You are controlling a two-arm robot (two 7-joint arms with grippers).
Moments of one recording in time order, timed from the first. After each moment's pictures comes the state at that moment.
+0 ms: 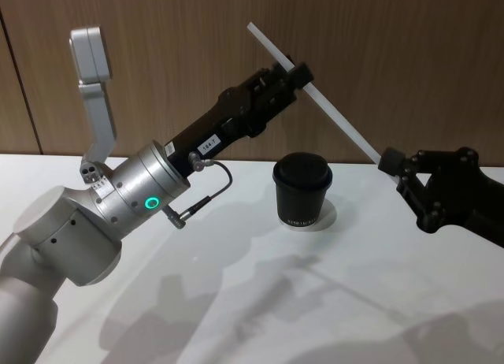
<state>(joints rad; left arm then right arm) -0.46 0.24 0.41 -1.47 -1.03 0.06 -0.78 0.08 0.62 -0.09 -1.93 0.53 0.12 0.70</state>
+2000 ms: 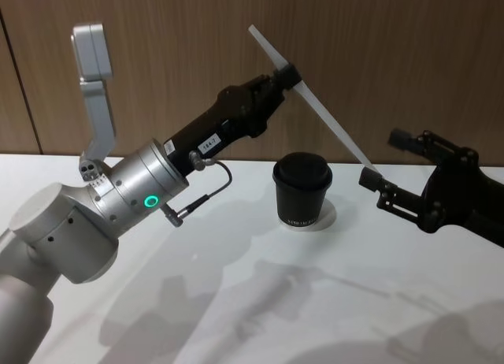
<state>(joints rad) -0.47 0.26 0.42 -1.49 -1.00 0.05 -0.75 0.08 0.62 -0.09 -1.93 0.53 0.12 0.70</state>
